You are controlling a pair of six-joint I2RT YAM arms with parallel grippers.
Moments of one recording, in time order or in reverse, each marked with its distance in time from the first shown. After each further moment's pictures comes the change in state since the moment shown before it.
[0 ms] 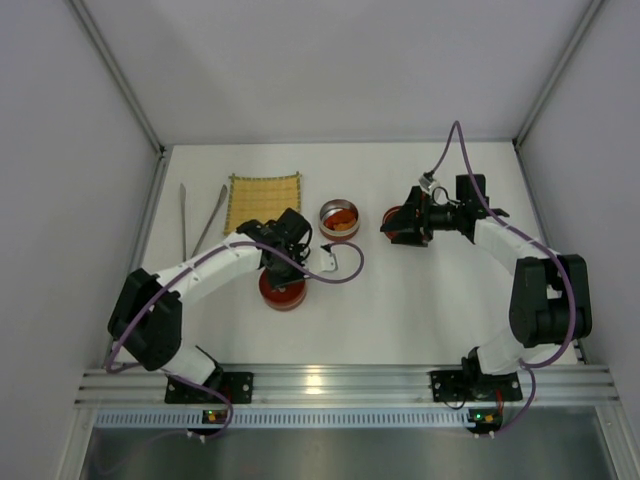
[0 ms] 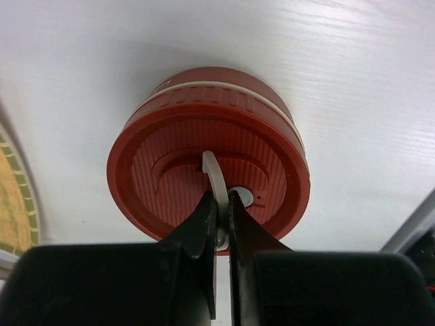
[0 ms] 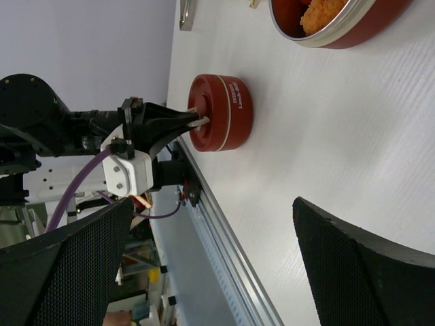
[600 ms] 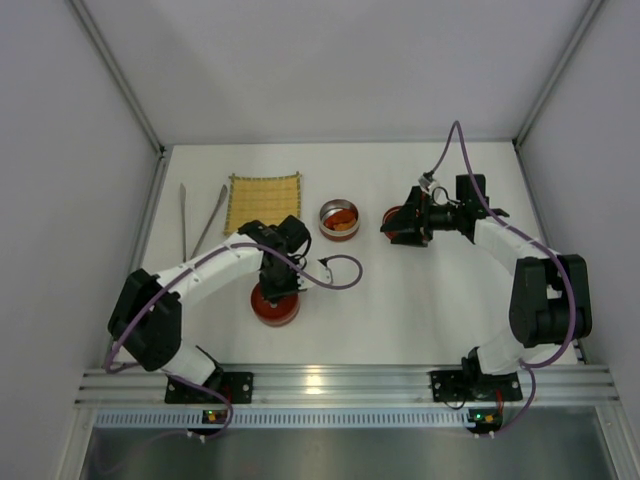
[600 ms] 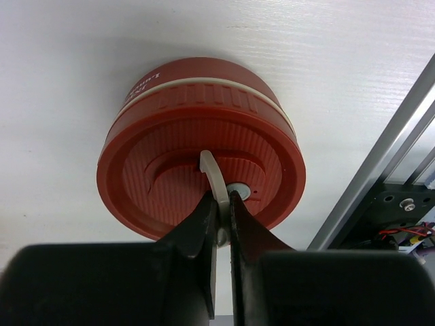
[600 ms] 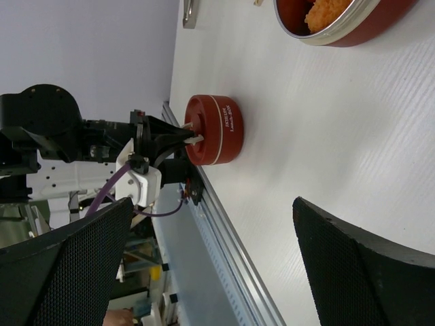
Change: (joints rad) left arm -0.020 -0.019 0.007 -0.196 0.051 0.018; right arm 0.000 0.000 0.000 0.000 -0.011 0.001
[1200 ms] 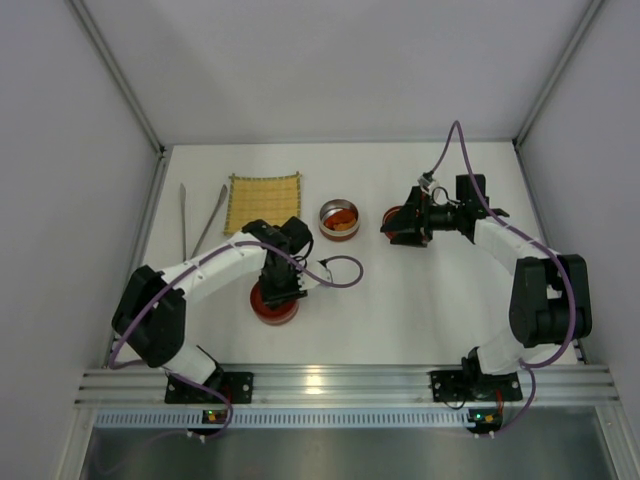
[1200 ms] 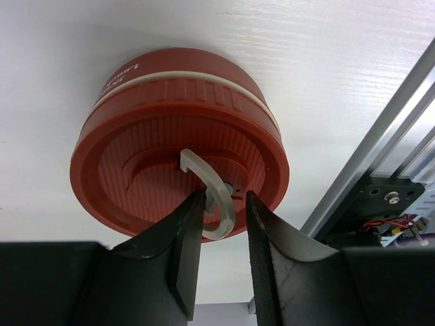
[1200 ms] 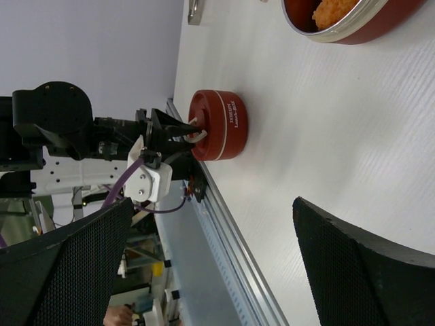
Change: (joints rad) left arm -0.004 0.024 0.028 -0.045 -0.013 -0.045; right arm 0.000 0.000 0.000 -0.001 -0.019 0.000
